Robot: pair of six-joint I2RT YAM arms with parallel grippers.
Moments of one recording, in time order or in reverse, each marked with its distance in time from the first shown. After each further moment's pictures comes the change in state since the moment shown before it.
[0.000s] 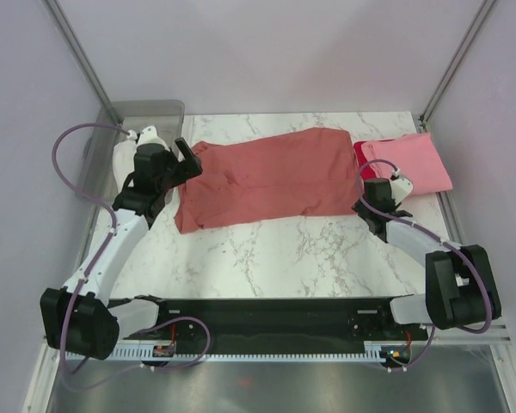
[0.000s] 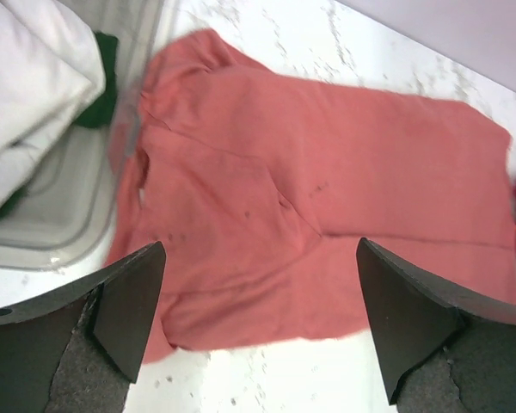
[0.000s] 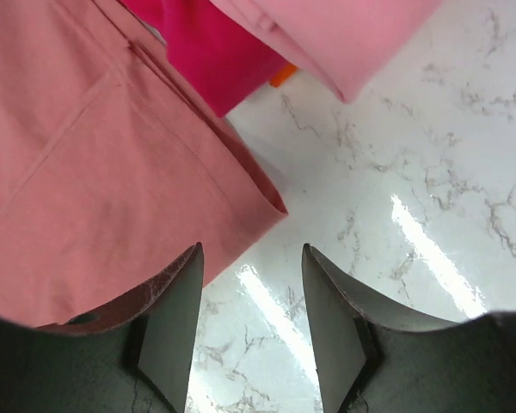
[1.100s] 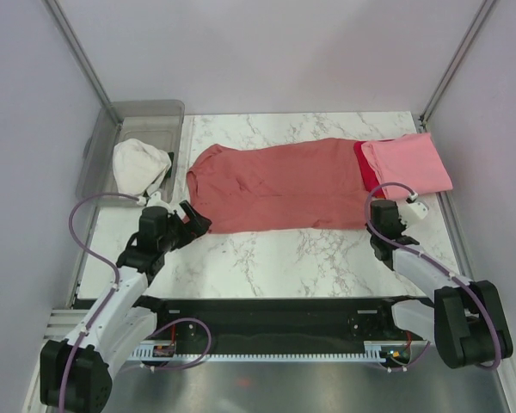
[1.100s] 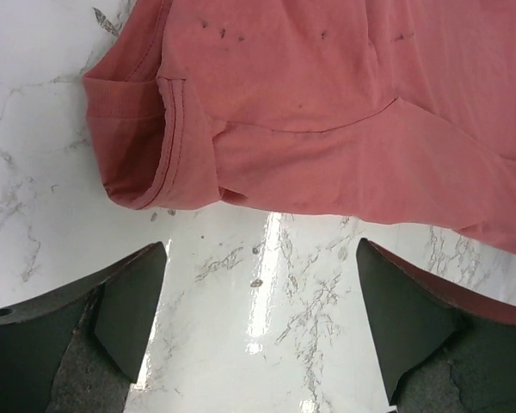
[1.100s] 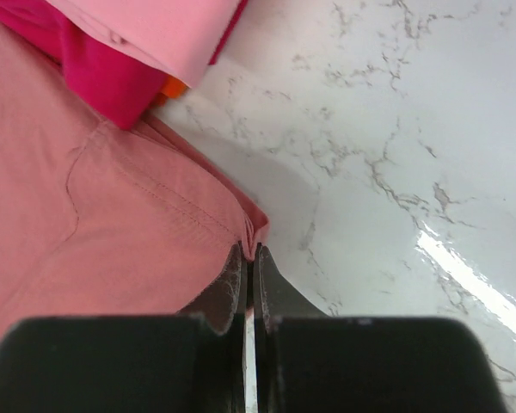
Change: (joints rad) left arm 0.000 -0.404 -0.591 0.024 0.236 -0.201; right arm 0.001 -0.223 -0.242 0.092 0.152 0.135
